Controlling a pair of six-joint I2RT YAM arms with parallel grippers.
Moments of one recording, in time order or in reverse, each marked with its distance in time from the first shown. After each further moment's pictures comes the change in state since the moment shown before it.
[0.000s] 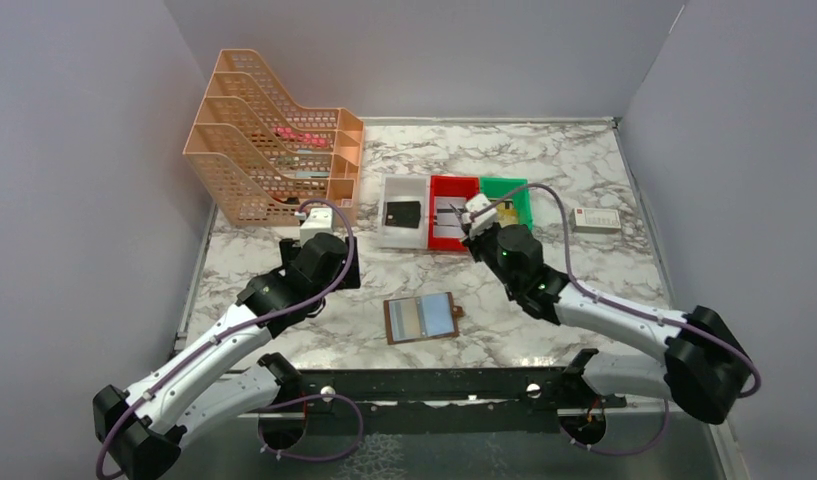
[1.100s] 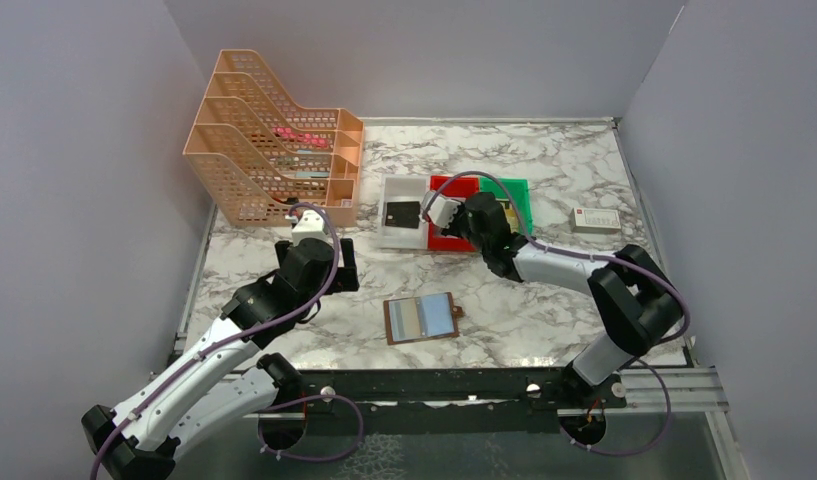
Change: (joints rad) left arm 0.000 -0.102 -0.009 0.008 0.067 0.003; right arm -0.121 0.476 0.303 -0.017 -0.084 -0.636
